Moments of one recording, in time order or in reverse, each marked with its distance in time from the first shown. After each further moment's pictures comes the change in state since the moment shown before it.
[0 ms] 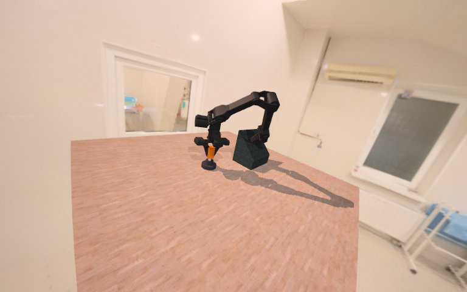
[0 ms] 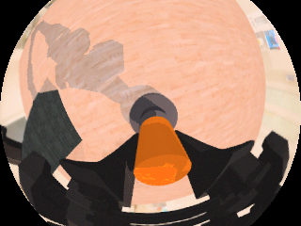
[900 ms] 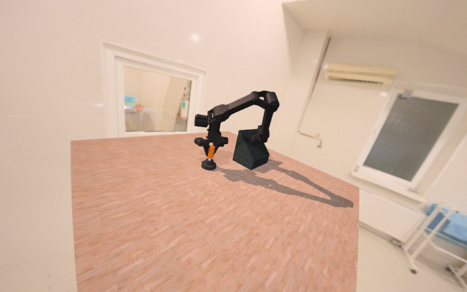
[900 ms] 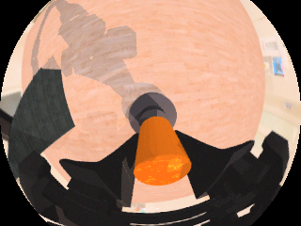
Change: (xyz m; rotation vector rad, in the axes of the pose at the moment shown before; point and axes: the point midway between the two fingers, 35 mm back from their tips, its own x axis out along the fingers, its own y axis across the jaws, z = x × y) arm -0.002 -0.002 -0.001 -0.204 -0.001 -0.001
